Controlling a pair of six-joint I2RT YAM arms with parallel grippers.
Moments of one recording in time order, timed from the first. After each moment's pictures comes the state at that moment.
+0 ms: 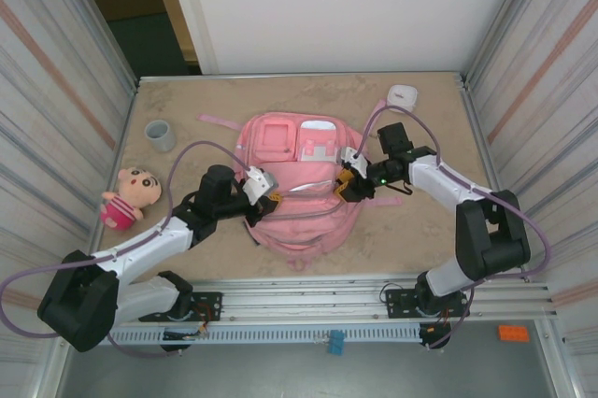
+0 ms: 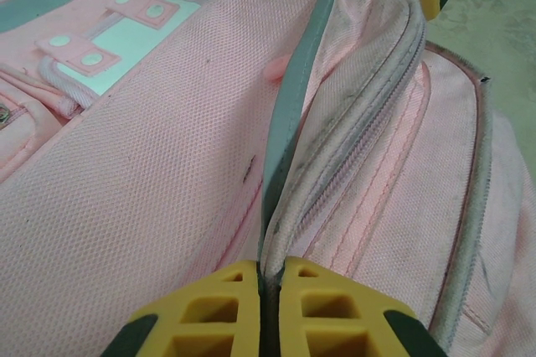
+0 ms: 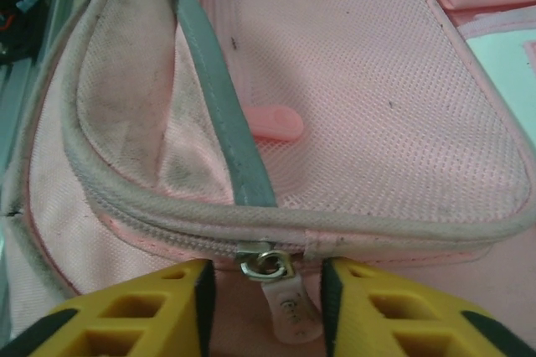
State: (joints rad) left arm -0.58 1.12 0.49 0.10 0.46 0.24; right arm 0.30 1.50 0.94 -0.56 -0.85 -0.80
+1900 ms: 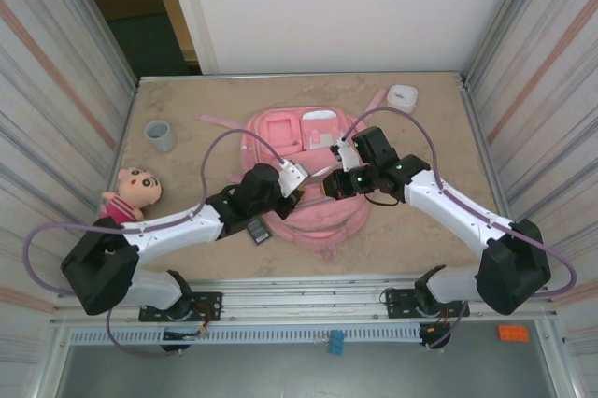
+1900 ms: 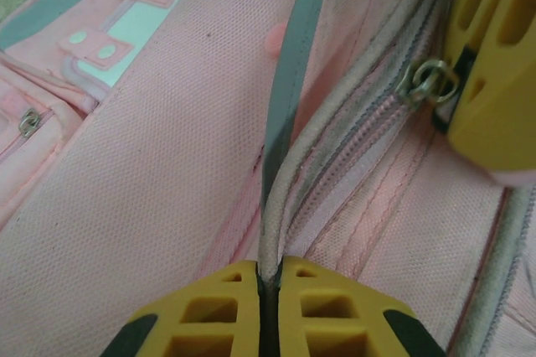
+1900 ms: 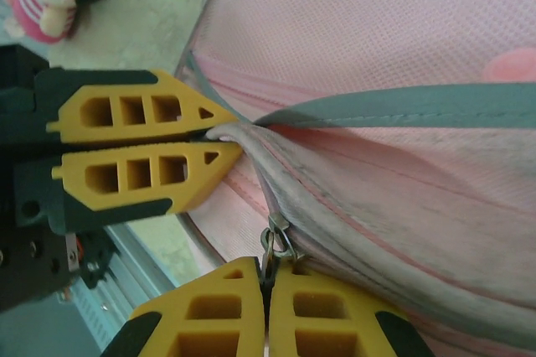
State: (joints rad) left arm -0.86 1.36 0.72 0.09 -0.02 0.09; right arm 0.59 1.32 0.98 -0.55 -0.46 0.39
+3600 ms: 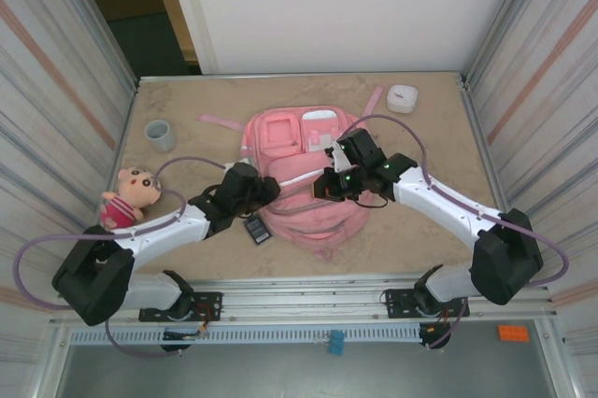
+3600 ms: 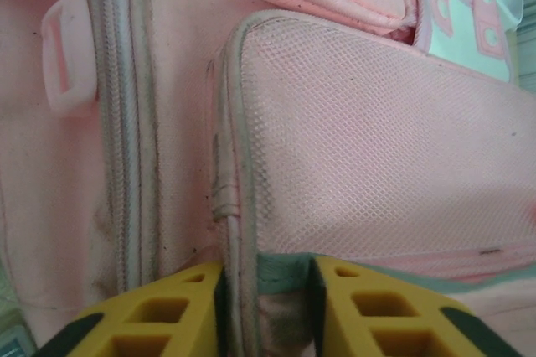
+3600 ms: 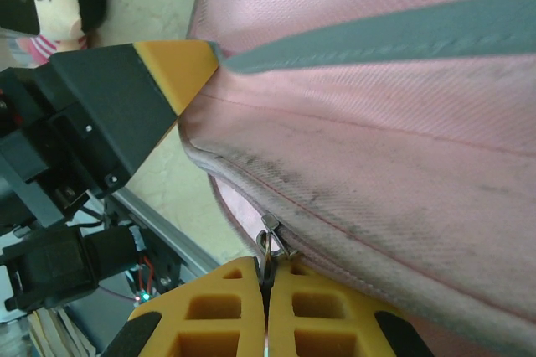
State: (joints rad) left arm -0.69 1.29 0.61 0.00 -0.04 -1.01; right arm 0.66 1.38 1.02 -0.56 -0.46 0.69
